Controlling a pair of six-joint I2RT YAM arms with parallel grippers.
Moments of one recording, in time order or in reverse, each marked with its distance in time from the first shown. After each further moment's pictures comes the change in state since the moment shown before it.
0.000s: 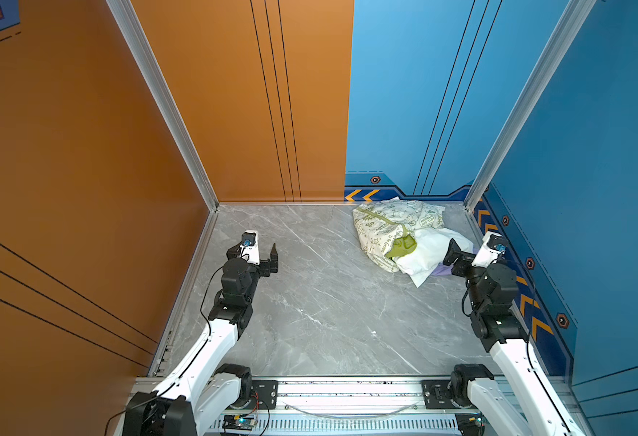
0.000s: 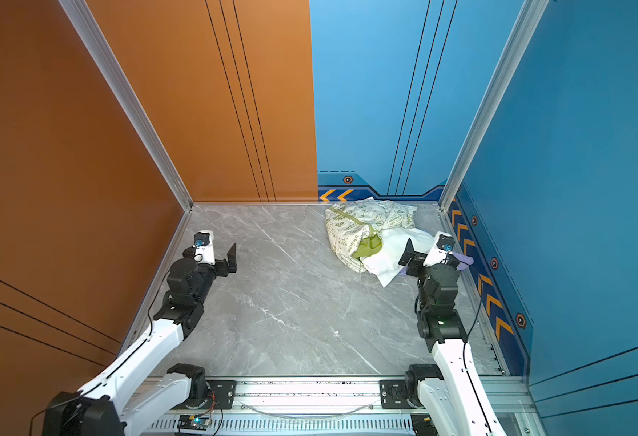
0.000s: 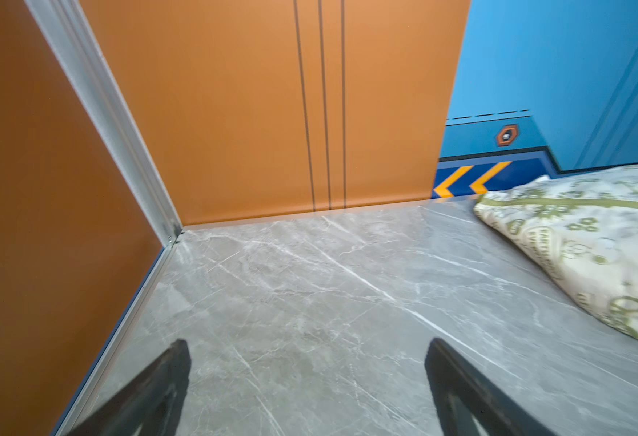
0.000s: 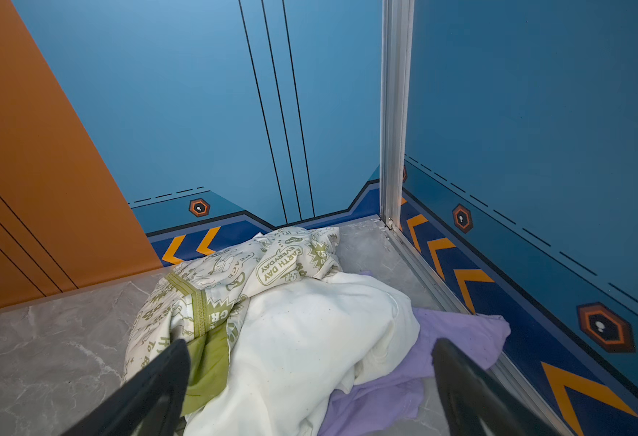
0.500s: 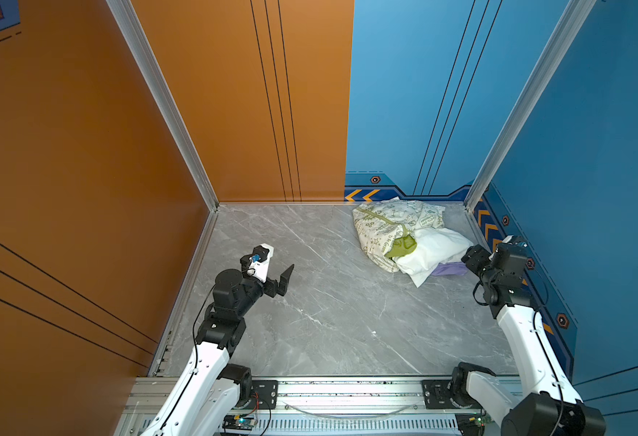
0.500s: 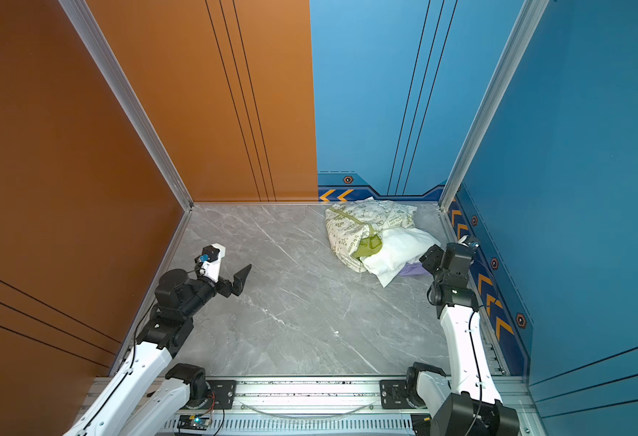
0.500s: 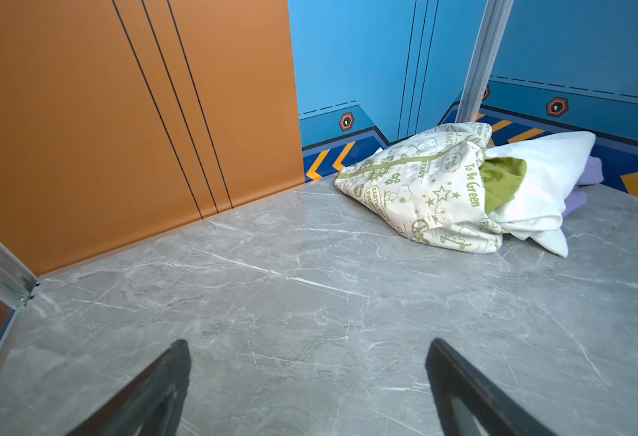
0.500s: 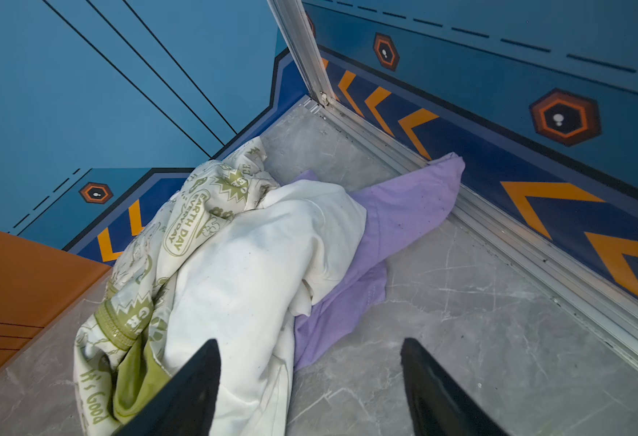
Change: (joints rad) left arm -0.031 -0.215 -0.031 -0.253 0.345 0.048; right arm -0.251 0.278 0.160 -0.305 -0.150 0.364
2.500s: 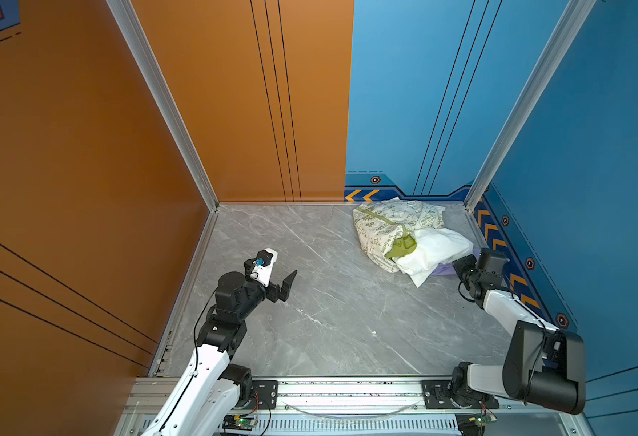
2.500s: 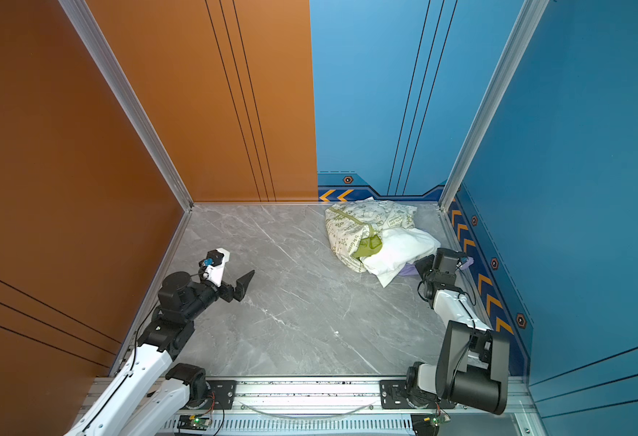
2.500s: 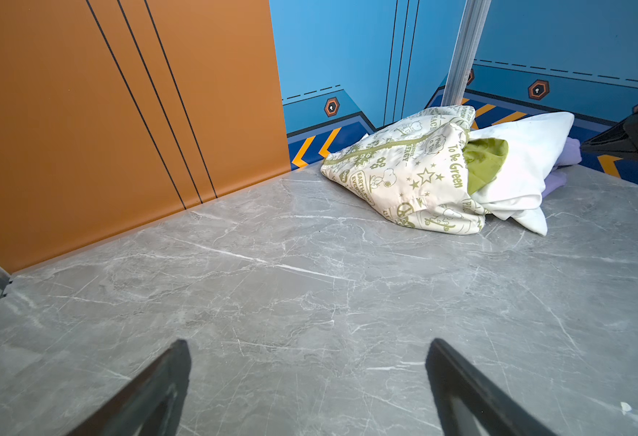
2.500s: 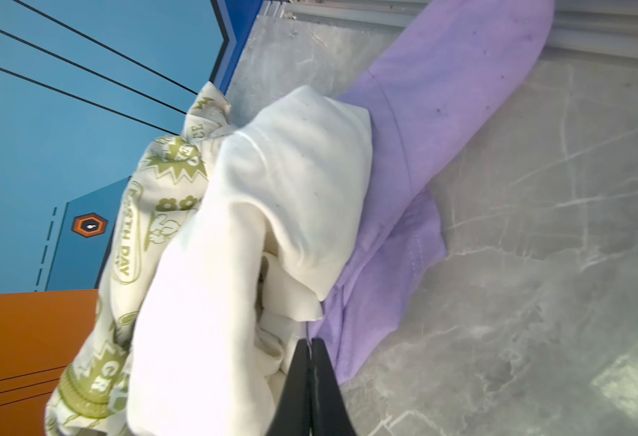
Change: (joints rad) left arm -0.021 -0.018 -0.013 -0.023 0.006 0.011; right arm -0.004 0.290 -0.118 0.343 -0.145 0.340
